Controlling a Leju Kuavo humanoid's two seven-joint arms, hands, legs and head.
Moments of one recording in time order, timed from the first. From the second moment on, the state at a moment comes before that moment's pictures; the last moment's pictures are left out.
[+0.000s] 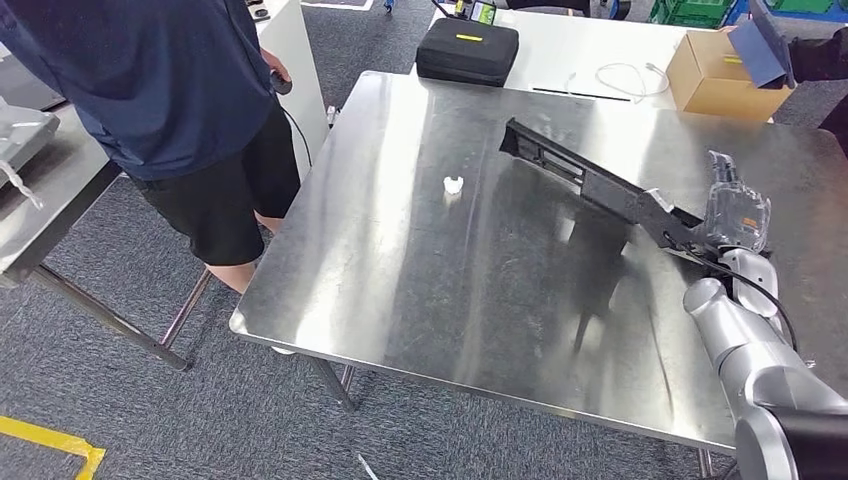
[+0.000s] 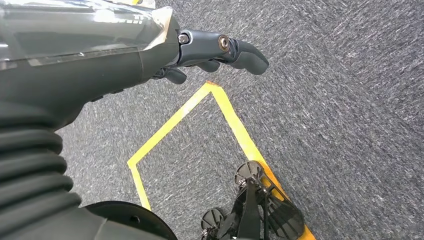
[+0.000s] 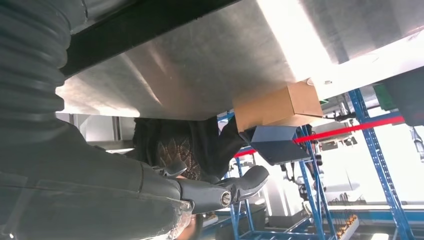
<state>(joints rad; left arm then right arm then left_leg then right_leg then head) -0.12 -0.19 1.42 -0.20 -0.69 0.40 -0.20 -0.85 -0.32 0.11 -0.36 0.98 -0.62 -0.13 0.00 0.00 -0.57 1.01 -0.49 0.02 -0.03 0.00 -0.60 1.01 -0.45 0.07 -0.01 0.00</state>
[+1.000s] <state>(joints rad) -0.12 -0.19 1.43 -0.20 -0.69 0.40 -0.16 -0.82 -0.21 0.17 -0.53 1.03 -0.45 -0.23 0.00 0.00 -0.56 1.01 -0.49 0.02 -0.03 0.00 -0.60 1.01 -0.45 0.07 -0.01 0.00</state>
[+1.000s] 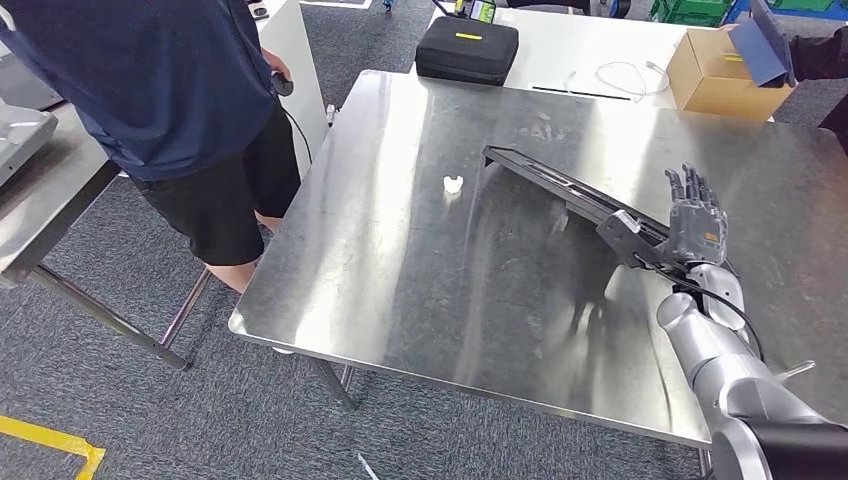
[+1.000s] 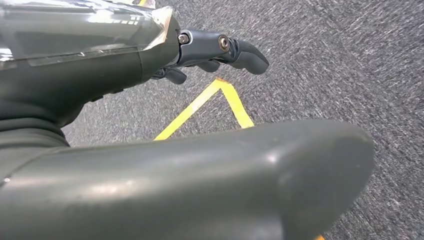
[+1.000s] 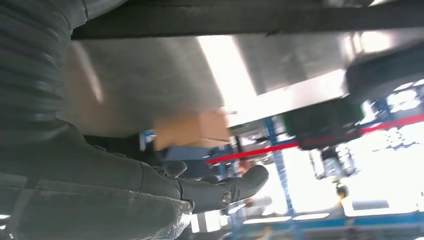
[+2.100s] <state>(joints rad) -0.12 -0.20 1.43 -0.20 -0.68 0.41 -0.17 -0.65 -0.26 0.31 -0.98 -0.08 0.38 -0.40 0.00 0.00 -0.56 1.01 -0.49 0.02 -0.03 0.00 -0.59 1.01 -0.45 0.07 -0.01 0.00</state>
